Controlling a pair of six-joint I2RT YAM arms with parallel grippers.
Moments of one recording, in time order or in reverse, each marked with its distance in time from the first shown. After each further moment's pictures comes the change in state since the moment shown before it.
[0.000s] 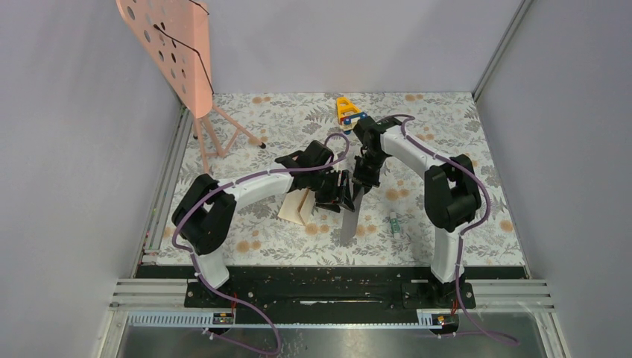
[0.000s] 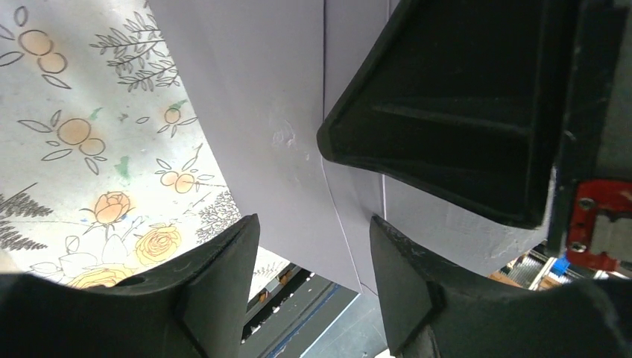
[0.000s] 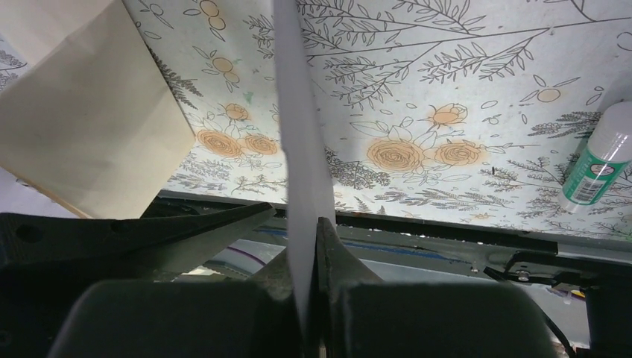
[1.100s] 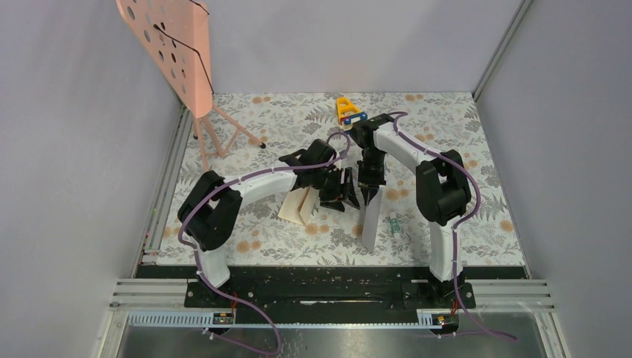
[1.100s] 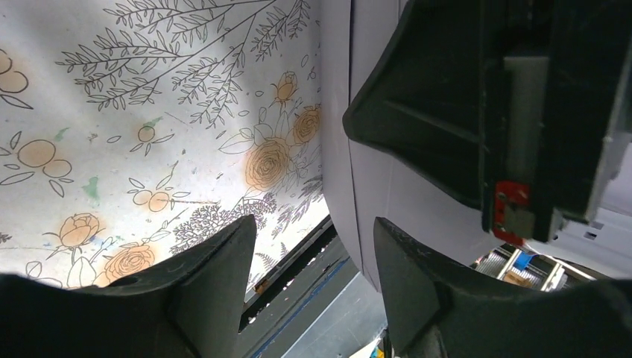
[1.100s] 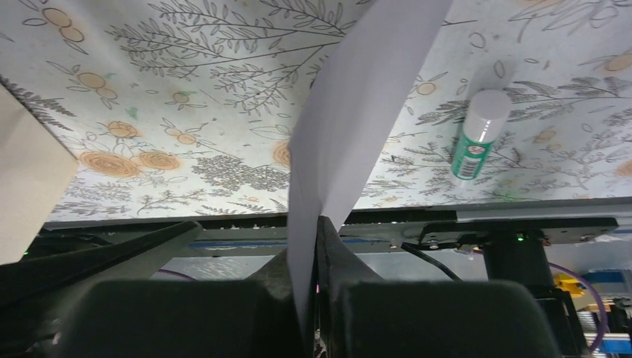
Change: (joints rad) left arm 0.003 0.037 0.034 0.021 0.028 -0.067; right arm 0.015 0.111 0.124 -0.223 0.201 -0.118
